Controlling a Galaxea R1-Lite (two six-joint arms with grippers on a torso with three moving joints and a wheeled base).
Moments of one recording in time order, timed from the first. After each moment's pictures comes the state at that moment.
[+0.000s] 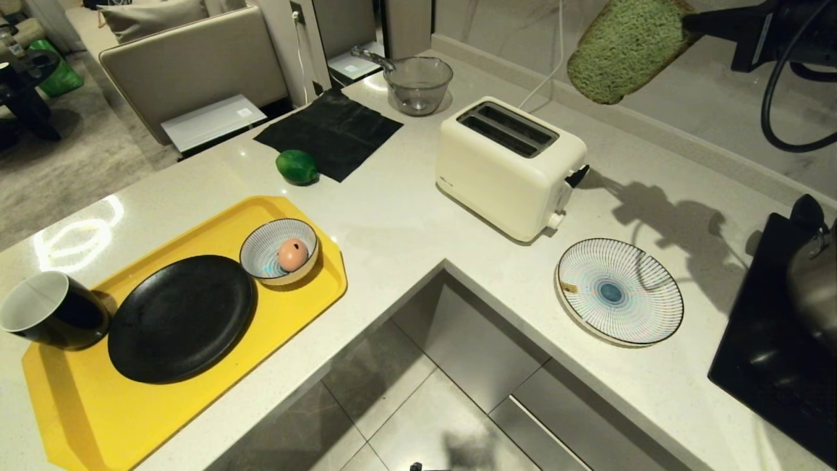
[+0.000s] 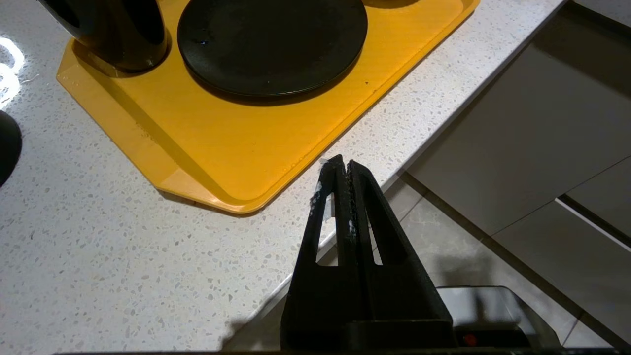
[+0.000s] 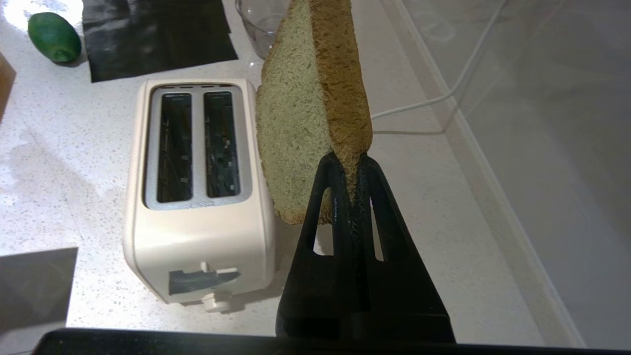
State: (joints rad) left arm 0.01 0.00 0.00 0.00 0.00 0.00; right arm -0.03 1.77 -1.95 0.07 0.49 -0.30
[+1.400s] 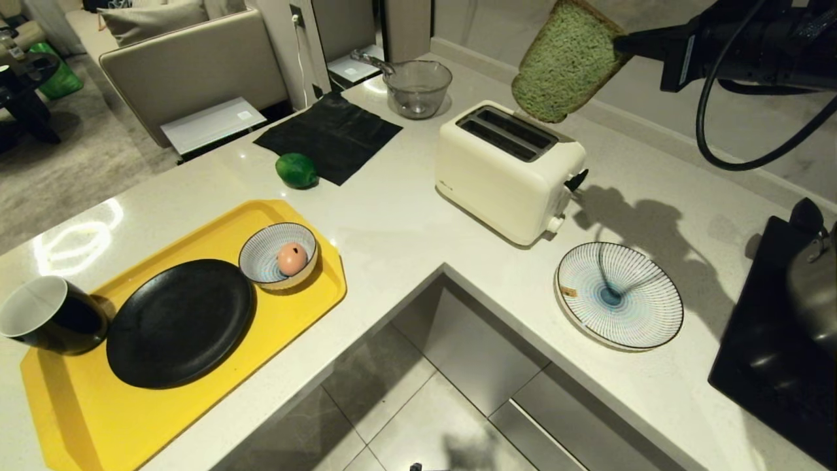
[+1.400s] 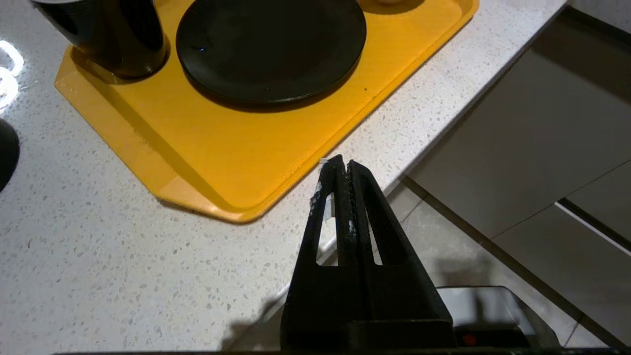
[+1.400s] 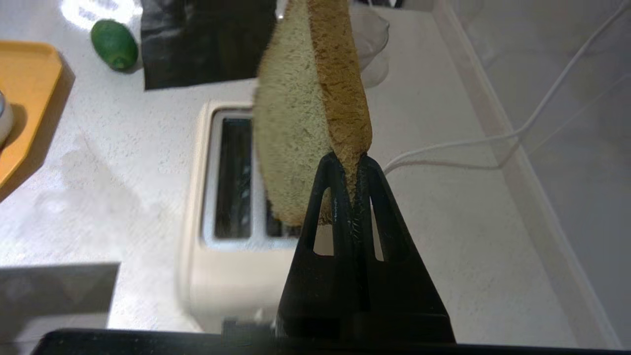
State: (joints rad) left arm 0.01 0.00 0.00 0.00 0.00 0.00; right arm 0.13 1.82 -1.95 0.07 0.44 -0.34
